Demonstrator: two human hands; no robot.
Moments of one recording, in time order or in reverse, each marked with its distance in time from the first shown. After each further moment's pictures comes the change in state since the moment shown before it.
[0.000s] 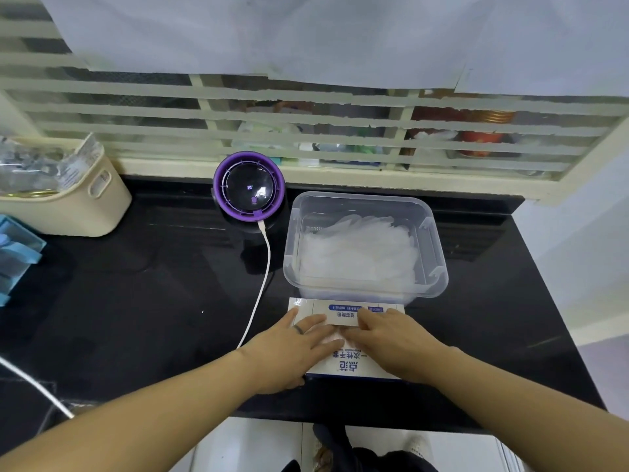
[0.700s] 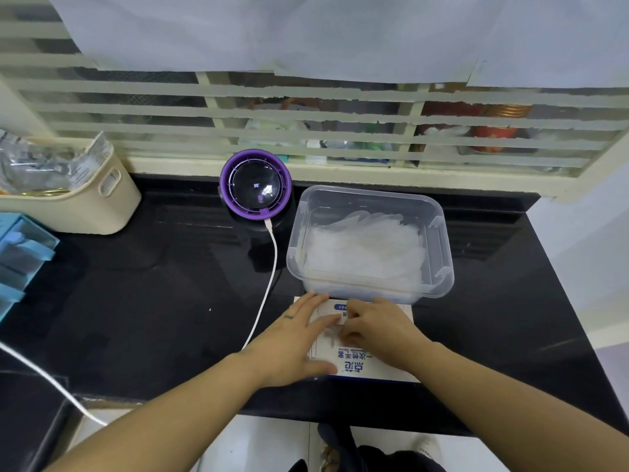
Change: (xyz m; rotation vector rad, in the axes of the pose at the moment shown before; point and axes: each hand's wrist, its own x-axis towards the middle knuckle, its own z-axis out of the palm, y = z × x) left_hand 0.001 -0.006 0.012 -0.583 0.257 -0.237; right_hand 0.032 0.003 0.014 0.158 0.144 -0.029
